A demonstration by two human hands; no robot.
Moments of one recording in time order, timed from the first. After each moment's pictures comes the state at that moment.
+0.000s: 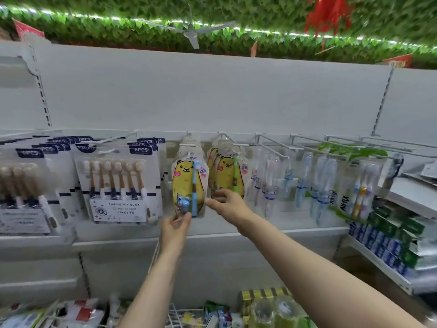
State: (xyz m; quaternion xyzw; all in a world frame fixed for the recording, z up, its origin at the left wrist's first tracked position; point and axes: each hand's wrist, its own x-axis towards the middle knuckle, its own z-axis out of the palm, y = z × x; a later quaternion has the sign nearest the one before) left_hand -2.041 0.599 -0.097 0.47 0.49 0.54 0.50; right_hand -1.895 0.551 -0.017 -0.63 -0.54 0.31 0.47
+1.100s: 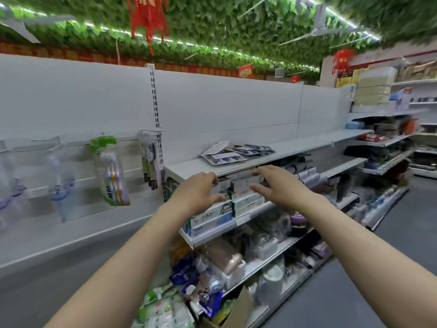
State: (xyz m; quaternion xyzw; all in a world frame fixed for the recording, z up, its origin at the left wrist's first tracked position) left_hand -1.522 0.182 0.031 0.96 0.17 0.19 0.05; right_hand -1.356 0.011 0.031 -0.84 -0.50 -0.15 0.17
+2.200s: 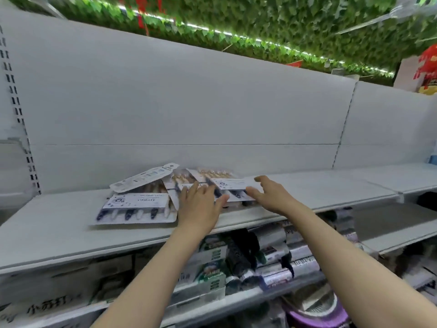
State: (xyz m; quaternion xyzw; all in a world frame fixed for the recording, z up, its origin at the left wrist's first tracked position) left_hand -0.941 0.311 -0.023 0.89 0.37 0.27 0.02; right_hand -0.764 0.205 0.022 -0.83 -0.48 0.05 0.26
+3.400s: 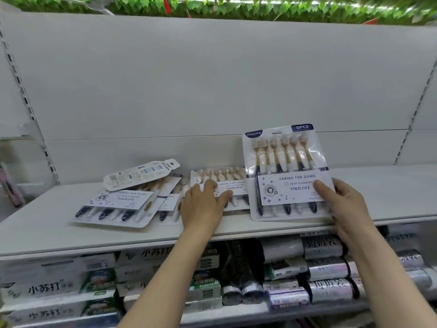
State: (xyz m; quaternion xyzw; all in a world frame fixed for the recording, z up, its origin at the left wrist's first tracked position) left_hand -0.861 0.314 -0.032 0.77 0.56 0.30 0.11; right_hand -0.609 0.188 -0.022 -0.55 -0.35 0.22 0.73
